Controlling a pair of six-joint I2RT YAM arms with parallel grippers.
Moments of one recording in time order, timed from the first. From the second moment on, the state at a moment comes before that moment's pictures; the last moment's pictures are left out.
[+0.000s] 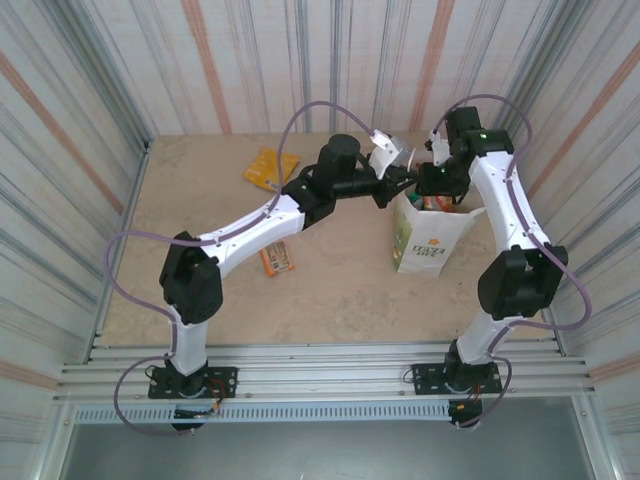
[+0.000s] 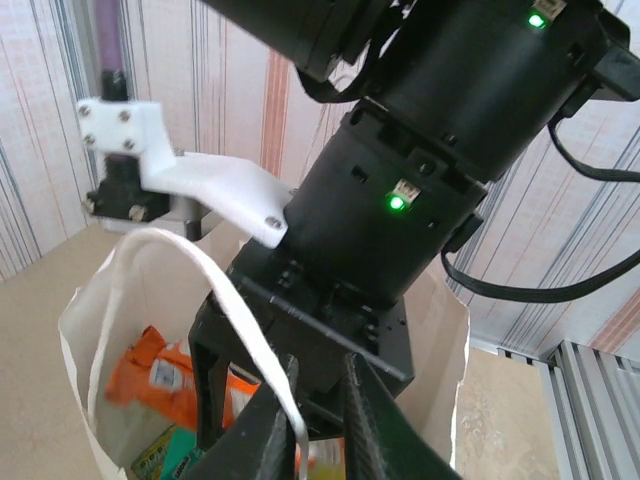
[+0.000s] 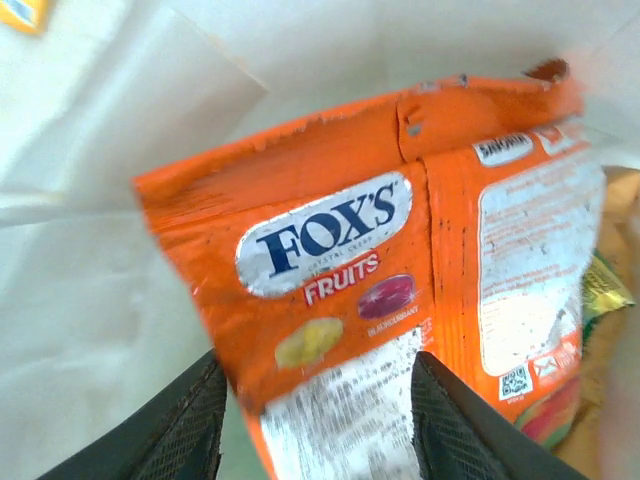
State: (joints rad) left arm -0.84 1.92 1.75 0.02 0.45 -0.04; right arm 0.07 1.69 1.77 -1.23 -0.27 0.04
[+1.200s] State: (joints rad) left arm -0.60 1.24 1.05 -0.43 0.17 -0.40; right arm 0.62 1.01 1.29 -0.92 -0.11 0.39
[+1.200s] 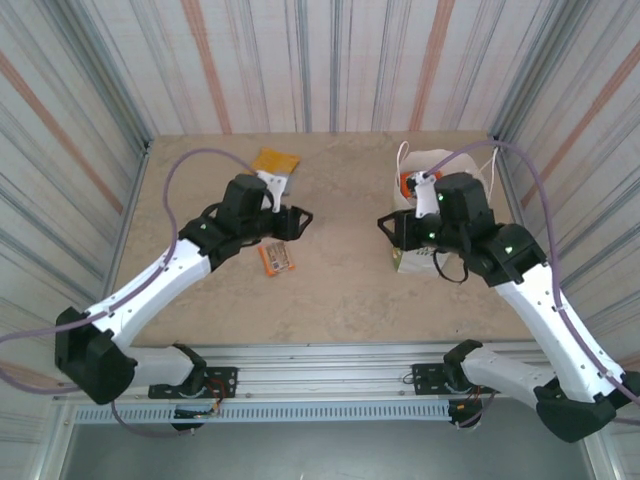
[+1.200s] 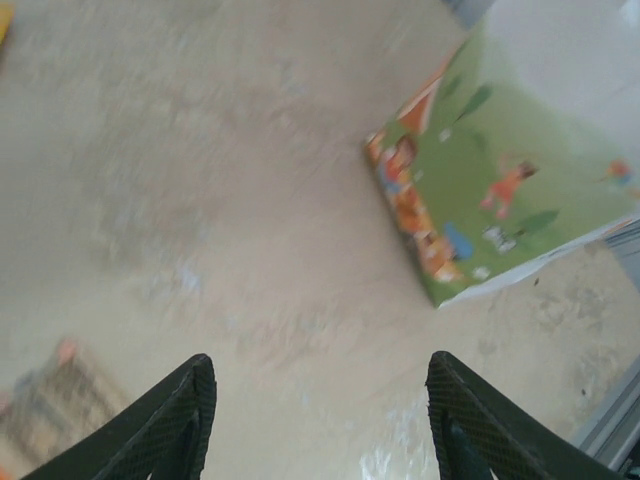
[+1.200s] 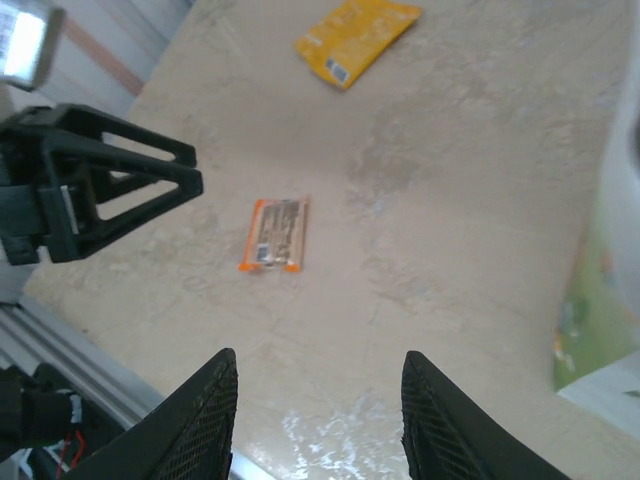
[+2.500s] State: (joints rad) left arm -0.21 1.92 1.52 -0.54 0.10 -0.49; right arm 0.96 1.37 1.28 -0.64 0.16 0.41
